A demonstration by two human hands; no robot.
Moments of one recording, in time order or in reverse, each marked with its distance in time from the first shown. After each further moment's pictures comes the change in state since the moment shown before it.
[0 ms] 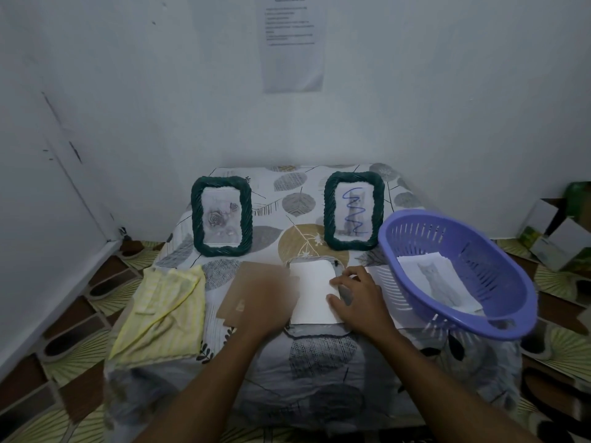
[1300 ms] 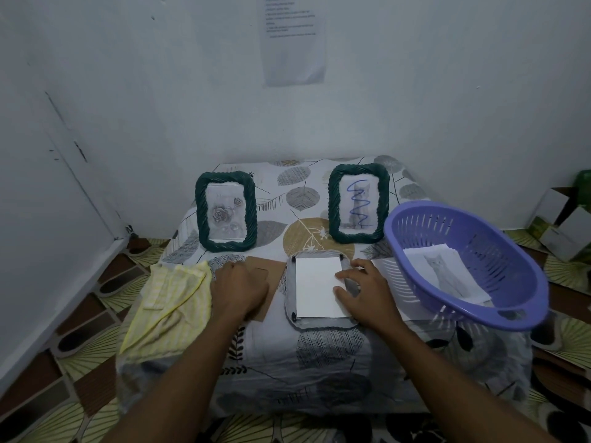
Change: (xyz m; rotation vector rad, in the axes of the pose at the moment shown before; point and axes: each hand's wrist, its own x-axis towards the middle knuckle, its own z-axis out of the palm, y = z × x) left_hand 0.006 -0.018 -0.052 0.104 0.004 -0.511; right_hand -0.002 0.001 0.002 0.112 0.025 0.057
